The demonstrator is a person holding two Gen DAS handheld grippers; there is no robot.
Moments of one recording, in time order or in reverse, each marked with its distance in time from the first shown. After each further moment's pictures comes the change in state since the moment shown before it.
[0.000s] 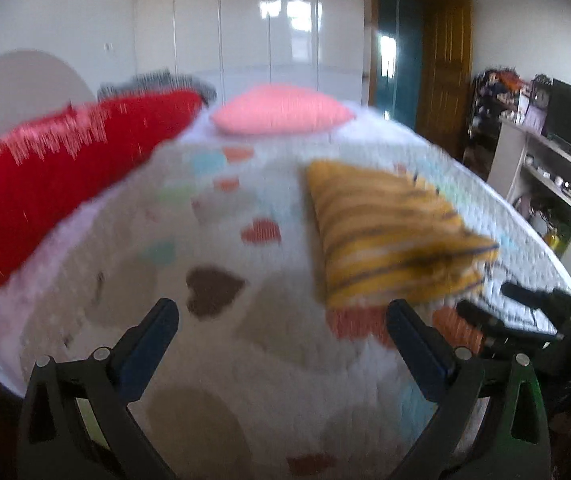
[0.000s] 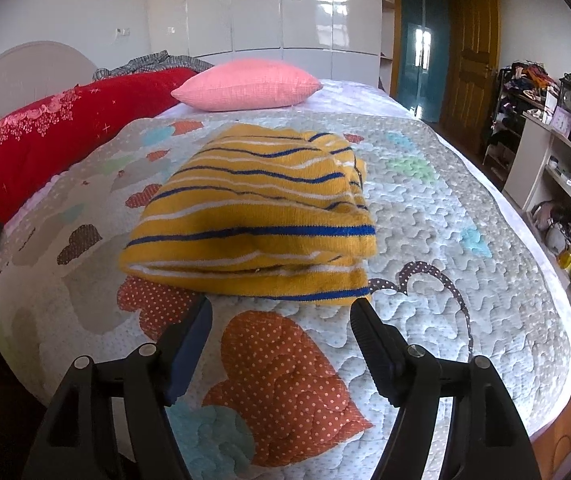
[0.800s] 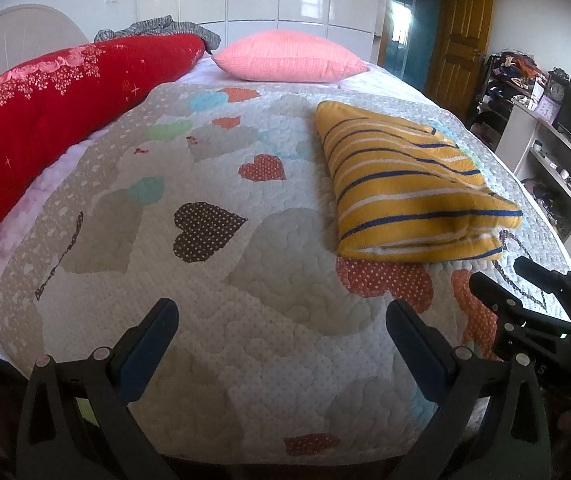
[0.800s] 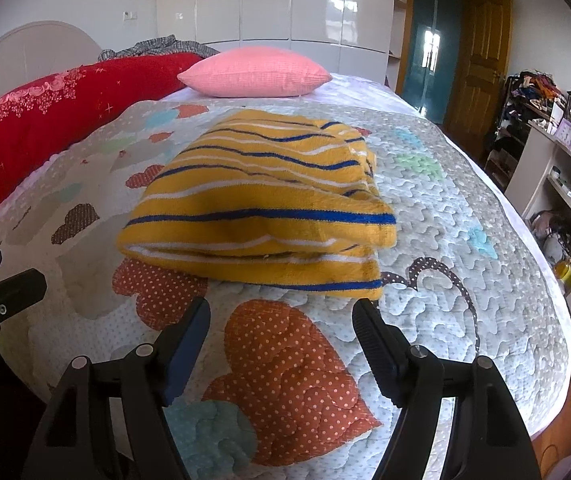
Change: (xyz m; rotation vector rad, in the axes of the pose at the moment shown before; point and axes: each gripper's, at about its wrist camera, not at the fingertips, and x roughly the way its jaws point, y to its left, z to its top) left arm 0.034 0.011 -0.020 -0.059 0.154 -0.020; right arm 0.009 0.012 -0.005 -0.051 0.030 -0.016
